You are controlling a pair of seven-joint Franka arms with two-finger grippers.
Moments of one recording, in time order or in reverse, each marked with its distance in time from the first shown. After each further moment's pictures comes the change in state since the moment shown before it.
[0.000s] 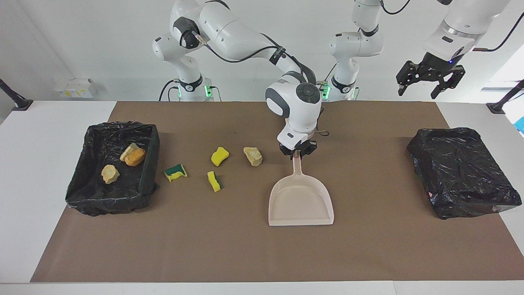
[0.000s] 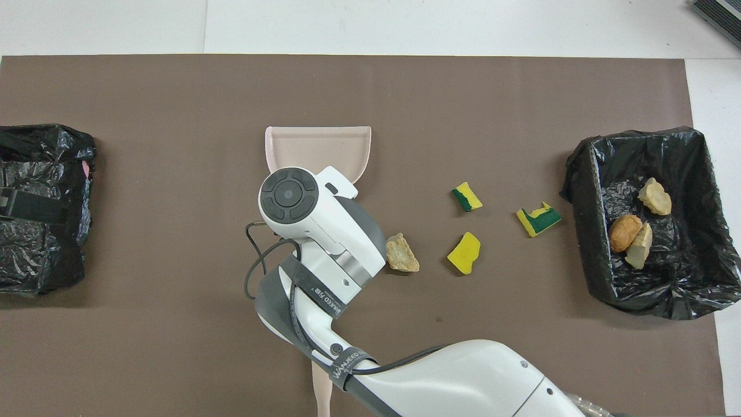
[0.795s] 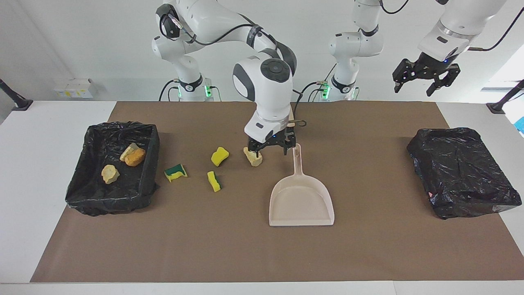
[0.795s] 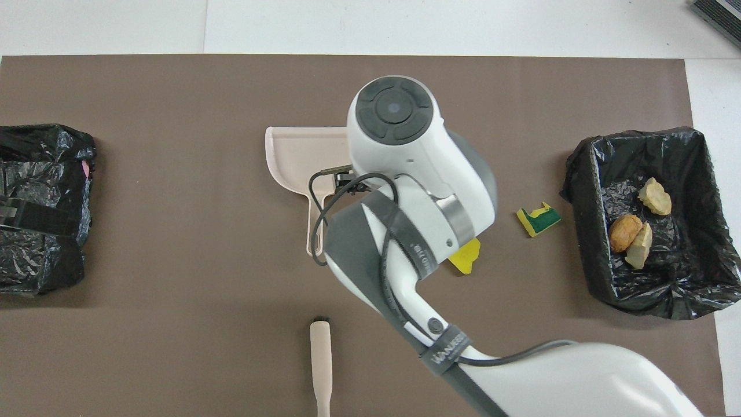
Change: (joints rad) left arm -0.002 -0.004 -0.018 -0.004 0.000 -0.029 0.000; right arm -0.201 -0.187 -0.016 0.046 -0.007 -0.224 -0.338
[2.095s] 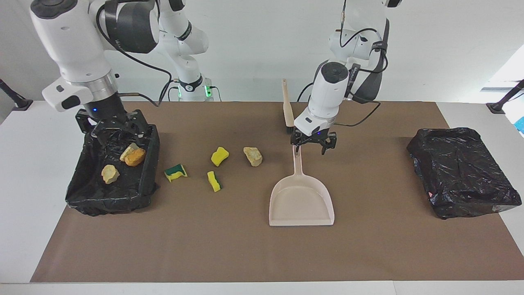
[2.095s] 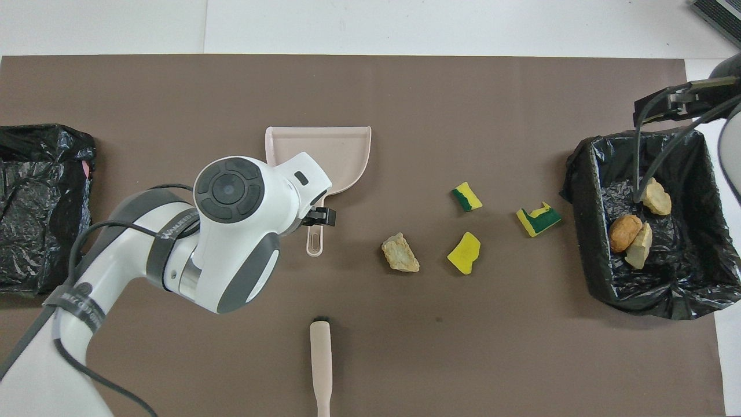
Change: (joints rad) left arm -0.432 0.271 -0.027 -0.391 0.000 0.784 -0.525; right arm -0.412 -0.229 -0.186 -0.008 0.002 -0.119 -0.463
